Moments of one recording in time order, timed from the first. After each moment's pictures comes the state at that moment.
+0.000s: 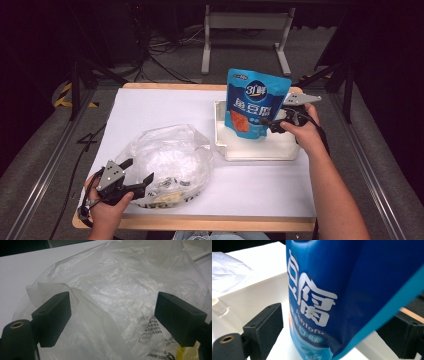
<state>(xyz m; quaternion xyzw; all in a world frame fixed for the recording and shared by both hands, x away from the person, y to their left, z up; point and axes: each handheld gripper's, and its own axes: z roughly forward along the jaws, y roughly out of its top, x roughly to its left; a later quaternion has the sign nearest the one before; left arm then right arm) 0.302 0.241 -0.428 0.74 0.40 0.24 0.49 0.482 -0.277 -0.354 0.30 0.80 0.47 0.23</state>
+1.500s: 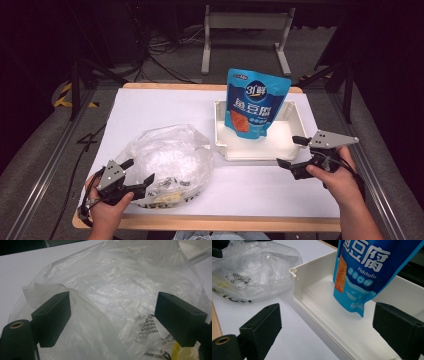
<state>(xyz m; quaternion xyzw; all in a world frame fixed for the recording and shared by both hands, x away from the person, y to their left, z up) 0.301 0.240 -0.426 0.75 0.39 0.23 0.49 0.336 -0.292 -0.330 0.30 0.82 0.45 0.21</state>
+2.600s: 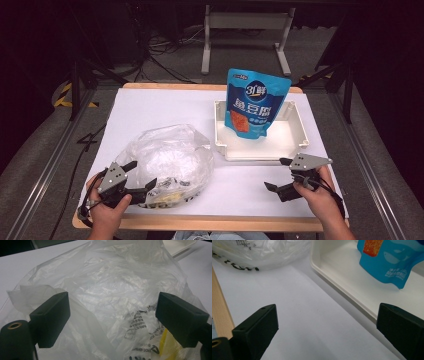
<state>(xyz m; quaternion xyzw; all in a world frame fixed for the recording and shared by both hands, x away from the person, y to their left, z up) 0.297 0.238 -0.424 0.77 0.36 0.21 0.49 0.317 -0.268 -0.393 0.30 0.85 0.40 0.17</state>
